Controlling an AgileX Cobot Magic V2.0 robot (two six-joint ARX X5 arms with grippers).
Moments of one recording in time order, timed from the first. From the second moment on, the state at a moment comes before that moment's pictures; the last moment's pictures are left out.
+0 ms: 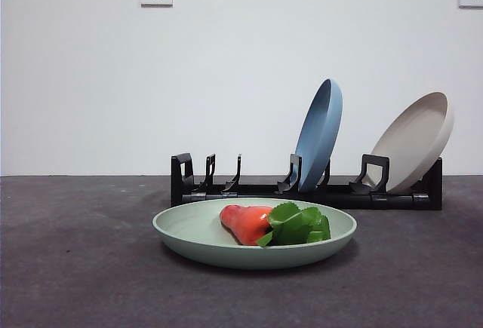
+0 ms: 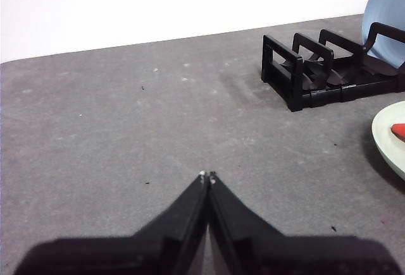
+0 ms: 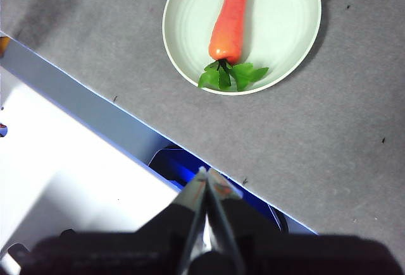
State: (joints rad) left arm -0.01 0.01 0.02 -0.18 0.13 0.08; right arm 0.73 0.97 1.24 -1.23 -0.13 0.22
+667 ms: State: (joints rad) left arm -0.01 0.01 0.02 -0.18 0.13 0.08; right arm 0.24 0.62 1.01 -0.78 -0.35 0.02
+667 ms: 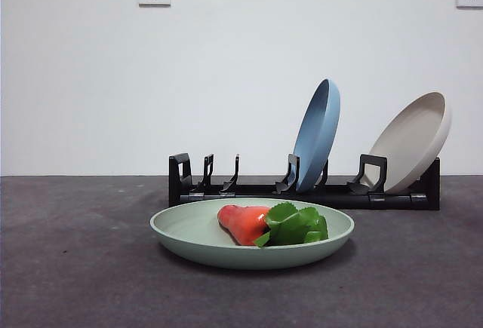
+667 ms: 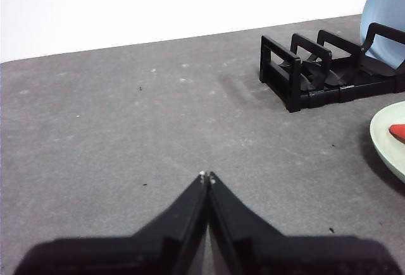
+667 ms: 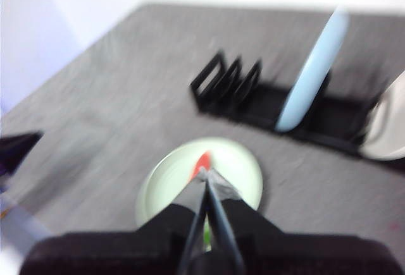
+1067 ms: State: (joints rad) left arm -0.01 0.01 0.02 -0.18 0.13 0.08; right arm 0.01 0.17 0.31 -0.28 -0.31 -0.08
